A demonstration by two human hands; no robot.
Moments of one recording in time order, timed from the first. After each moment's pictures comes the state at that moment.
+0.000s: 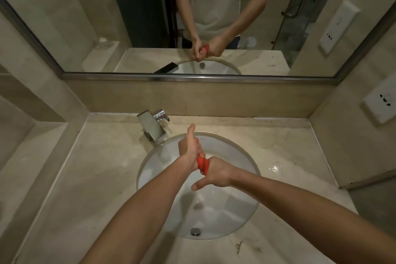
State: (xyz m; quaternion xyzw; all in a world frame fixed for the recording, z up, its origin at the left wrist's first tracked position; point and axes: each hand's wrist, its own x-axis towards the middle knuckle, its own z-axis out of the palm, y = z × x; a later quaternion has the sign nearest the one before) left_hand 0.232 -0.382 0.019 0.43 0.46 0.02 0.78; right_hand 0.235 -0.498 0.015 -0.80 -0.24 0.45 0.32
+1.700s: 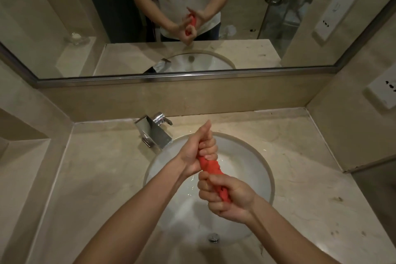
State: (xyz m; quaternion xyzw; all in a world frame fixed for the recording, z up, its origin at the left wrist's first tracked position) left_hand 0.224 -0.330 0.038 0.35 0.11 -0.22 0.91; right_hand 0.170 -0.471 0.056 -0.28 0.07 0.57 0.77
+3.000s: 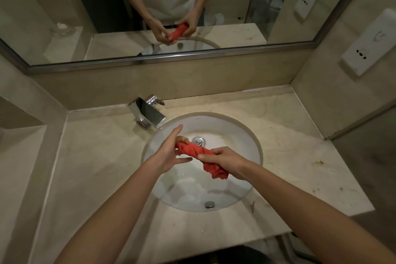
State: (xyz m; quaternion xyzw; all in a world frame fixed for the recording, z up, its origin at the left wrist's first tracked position) left_hand 0.165 -0.293 -0.014 0.55 0.31 -0.24 0.74; right_hand 0.177 -0.498 0.002 -0.72 -0.01 0.45 0.52
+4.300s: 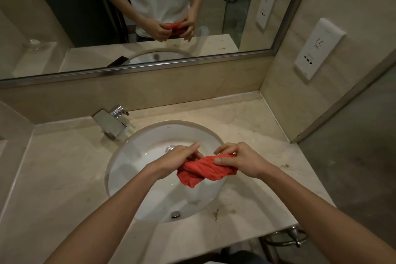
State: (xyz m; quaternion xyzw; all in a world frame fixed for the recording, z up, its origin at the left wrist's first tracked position) left_hand 0.176 -0.418 0.021 0.75 0.03 -0.29 0.60; right_hand 0.203 -0.652 0.027 -0.79 -0.12 0.29 0.53
